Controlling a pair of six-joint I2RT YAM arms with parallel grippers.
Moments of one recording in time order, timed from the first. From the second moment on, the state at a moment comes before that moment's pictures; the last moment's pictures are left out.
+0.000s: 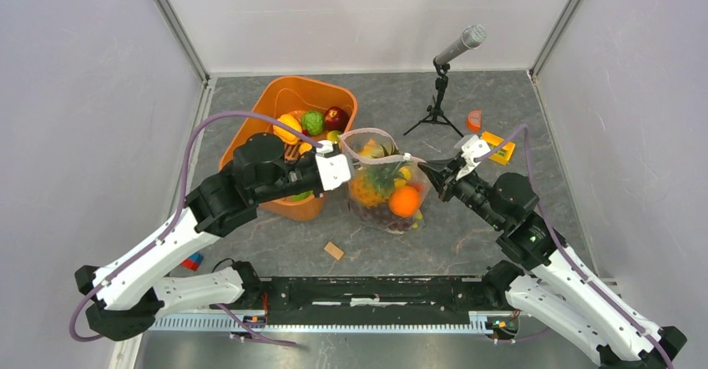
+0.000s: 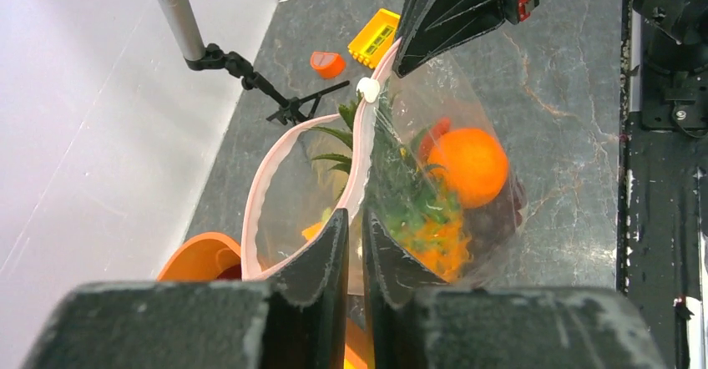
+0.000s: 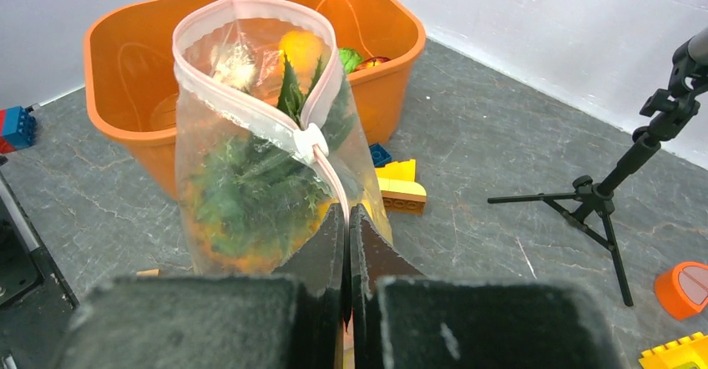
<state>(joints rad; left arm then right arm) -0.95 0.97 1.23 -0.48 0.21 0.54 0.67 0.62 0.64 -0.03 -0.07 -0.01</state>
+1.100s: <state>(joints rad) -0.95 1.27 1.28 -0.52 0.36 0.46 0.67 0.60 0.64 -0.04 -0.13 -0.01</state>
